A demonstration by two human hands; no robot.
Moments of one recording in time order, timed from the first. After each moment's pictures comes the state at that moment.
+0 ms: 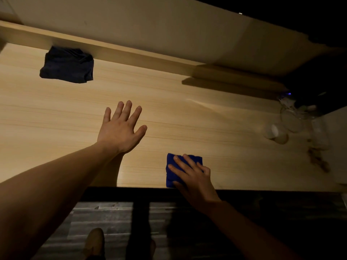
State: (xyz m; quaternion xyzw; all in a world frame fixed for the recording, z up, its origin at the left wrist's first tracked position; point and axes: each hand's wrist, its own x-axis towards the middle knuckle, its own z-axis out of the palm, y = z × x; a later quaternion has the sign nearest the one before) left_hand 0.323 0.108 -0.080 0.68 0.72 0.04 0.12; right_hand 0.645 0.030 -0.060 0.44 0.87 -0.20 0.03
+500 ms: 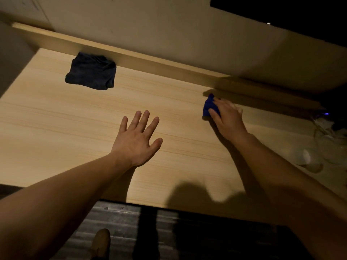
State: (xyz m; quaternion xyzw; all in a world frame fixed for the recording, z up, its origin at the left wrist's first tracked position) left_hand 0.325 0.110 -0.082 0.68 0.73 0.03 0.11; right_hand 0.614 0.286 -0.027 0.53 0.83 -0.13 -0.09
